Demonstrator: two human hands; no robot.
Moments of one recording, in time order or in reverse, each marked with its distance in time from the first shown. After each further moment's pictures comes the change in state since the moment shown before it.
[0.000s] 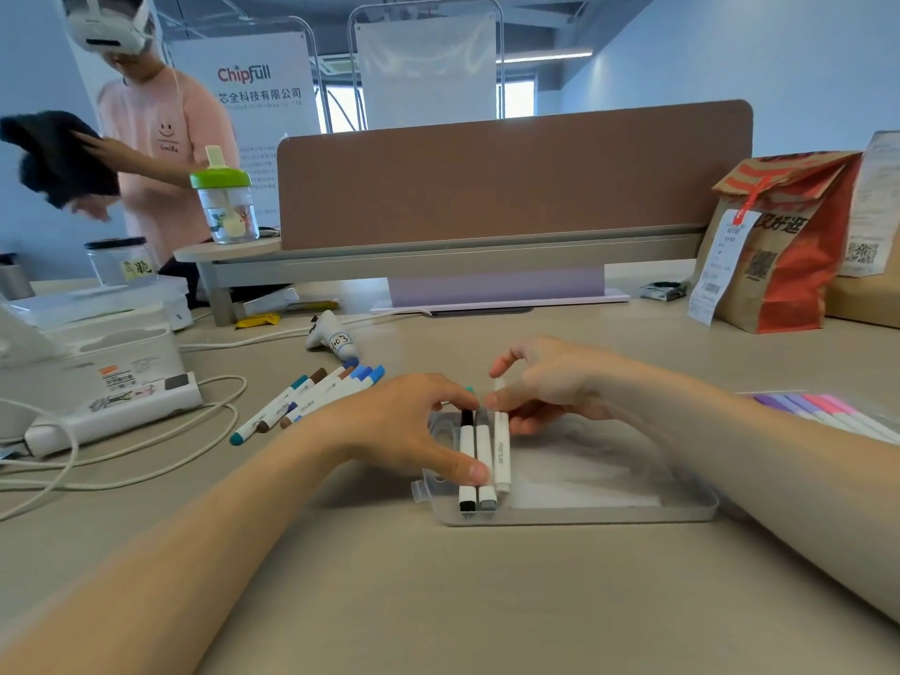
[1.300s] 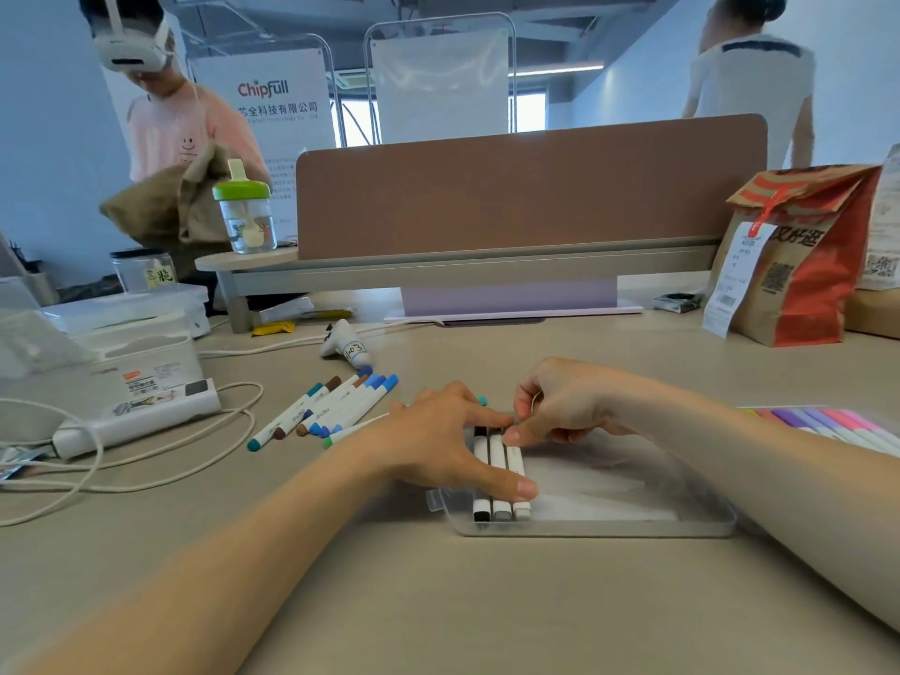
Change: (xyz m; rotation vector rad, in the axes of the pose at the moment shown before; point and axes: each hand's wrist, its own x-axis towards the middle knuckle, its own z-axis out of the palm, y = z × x) left_hand 0.005 0.016 0.013 0.047 0.014 -0.052; right_hand 0.007 0.009 -0.005 -0.357 -0.063 -0.035
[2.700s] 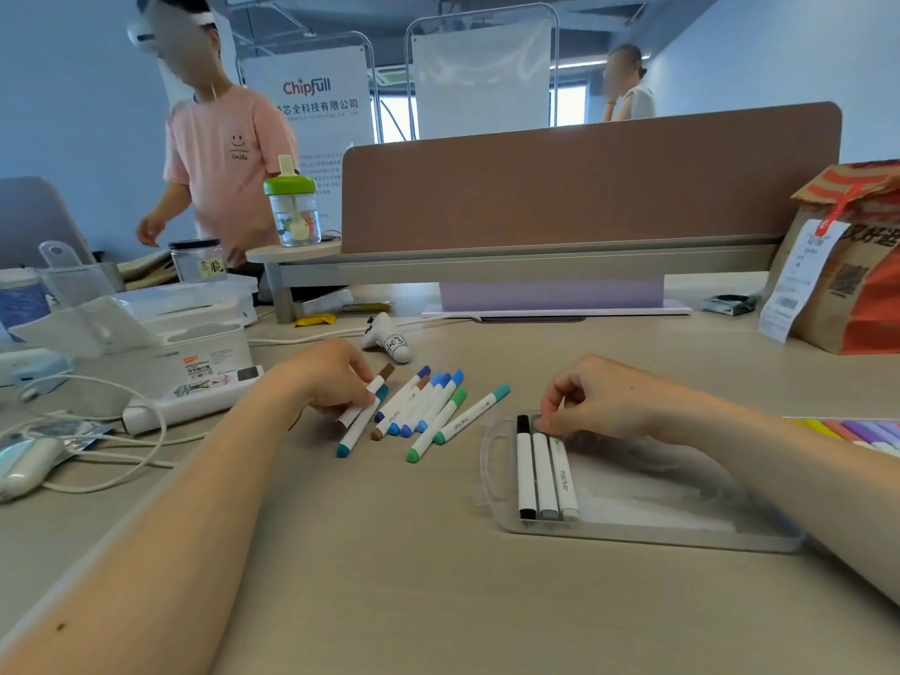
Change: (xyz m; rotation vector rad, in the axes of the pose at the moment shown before) left_hand -0.010 -0.125 -0.054 -0.266 0.201 -0.590; right_hand -0.001 -0.002 0.009 -0.153 0.115 -0.178
